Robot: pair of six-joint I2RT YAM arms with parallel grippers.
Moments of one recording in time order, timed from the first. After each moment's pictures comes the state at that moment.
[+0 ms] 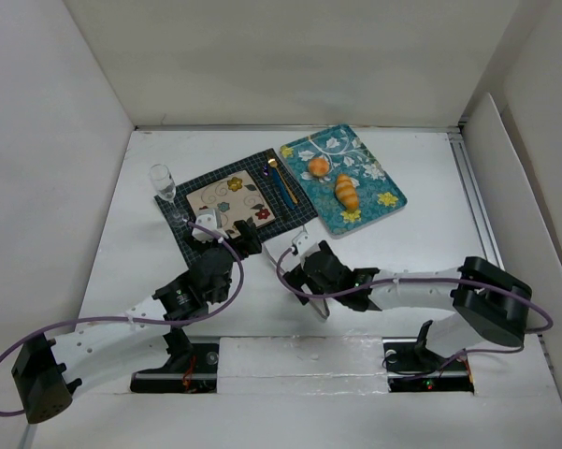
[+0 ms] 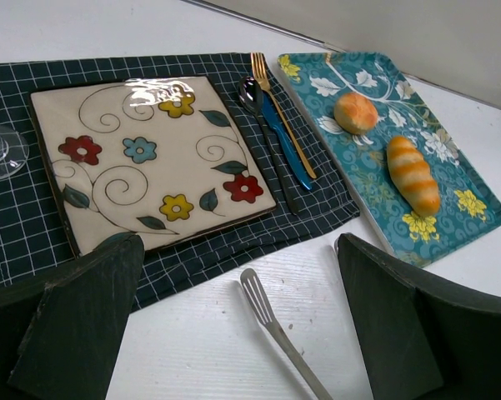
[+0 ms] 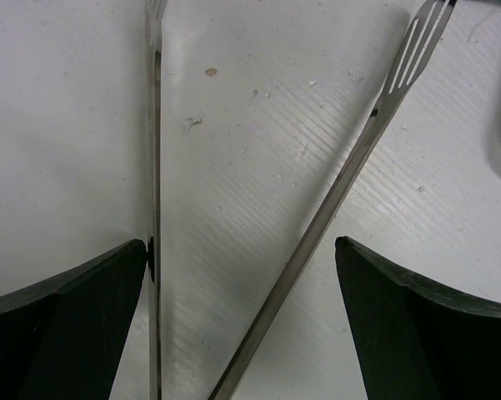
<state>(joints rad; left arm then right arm) -0.96 0.77 0.45 0.11 -0.89 -0.52 1.08 1.45 0.64 0.08 0.36 0.18</state>
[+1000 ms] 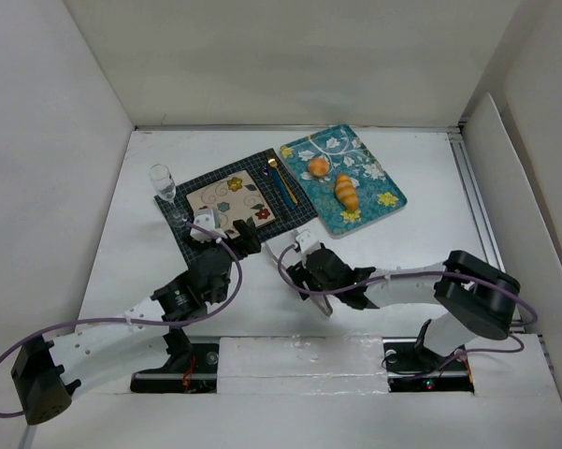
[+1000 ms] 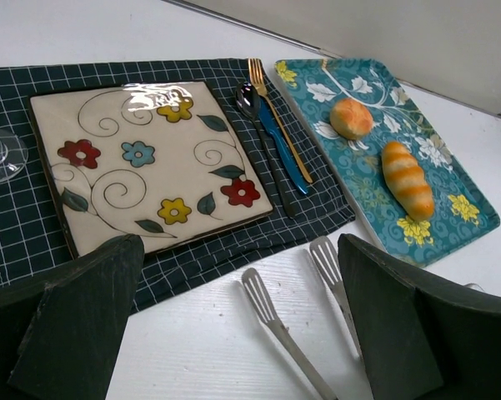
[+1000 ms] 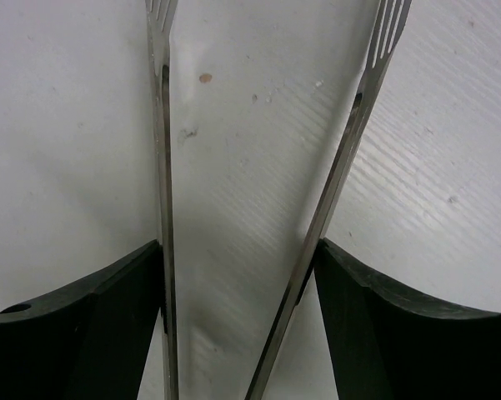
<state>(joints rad) -0.96 0.75 0.45 0.11 -0.89 -0.51 1.03 1.55 0.60 0.27 0.28 0.23</state>
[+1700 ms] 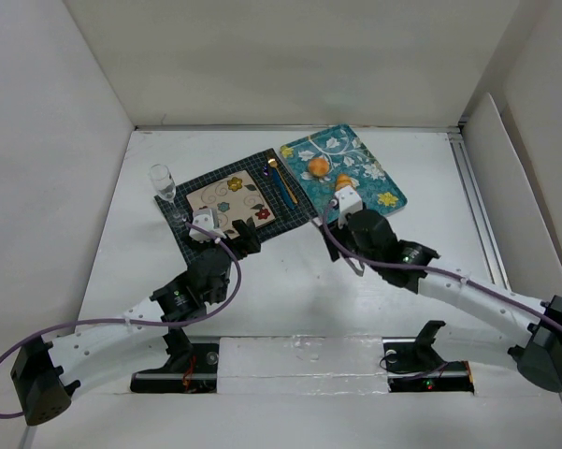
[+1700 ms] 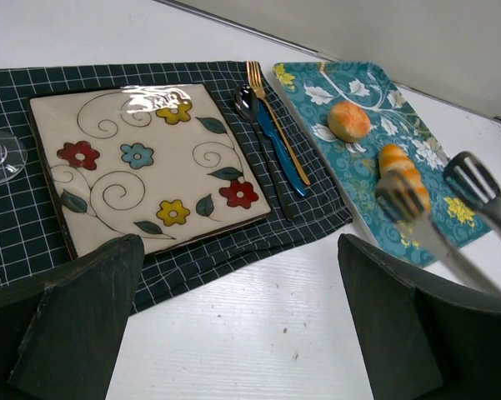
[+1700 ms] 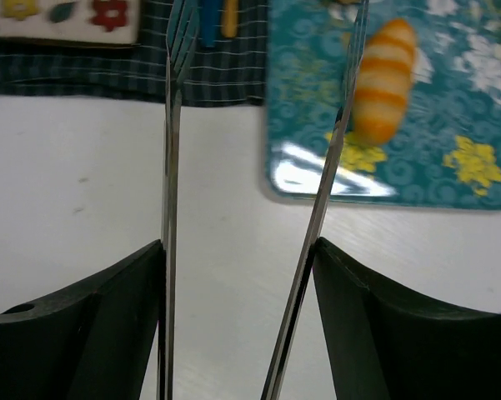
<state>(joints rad) -0.96 0.74 0.45 0.11 -0.89 -0.52 0.88 1.10 0.80 -0.24 0.35 0.10</state>
